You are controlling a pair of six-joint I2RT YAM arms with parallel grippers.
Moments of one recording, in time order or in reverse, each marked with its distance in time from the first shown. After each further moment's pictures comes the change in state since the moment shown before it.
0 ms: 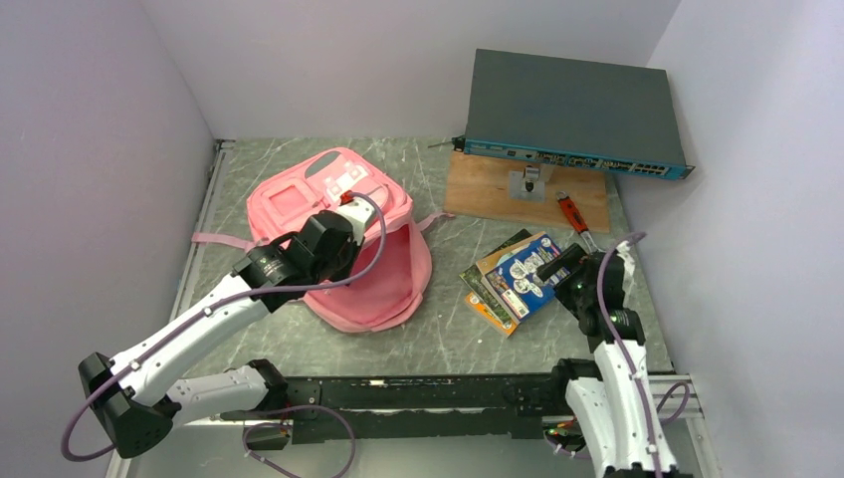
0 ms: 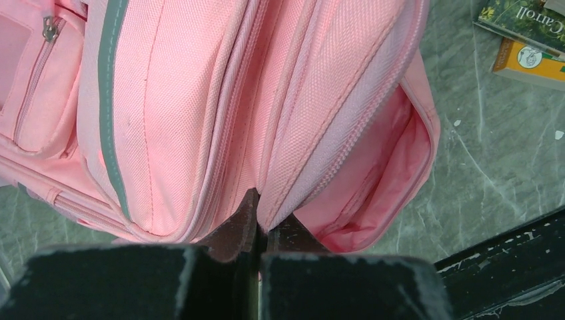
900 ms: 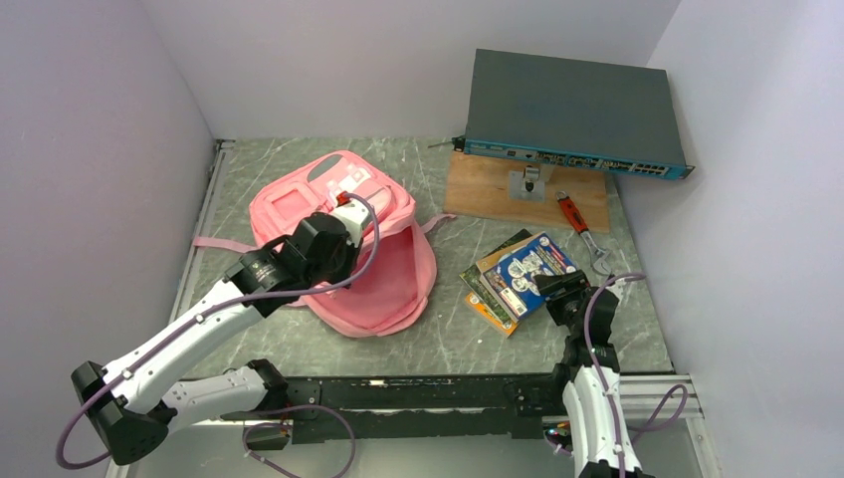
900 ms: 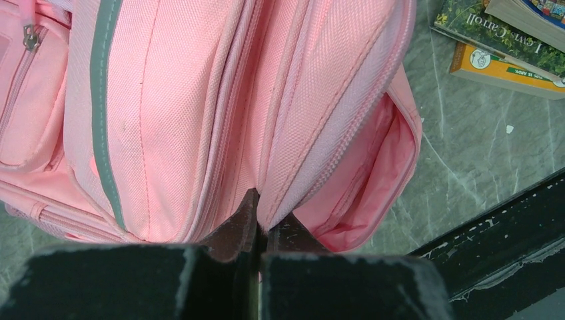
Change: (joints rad) left arm 0.006 -0.042 -0.014 0.019 0.083 -0.028; right arm -0.206 -0.176 -0.458 0.511 -0.200 0.186
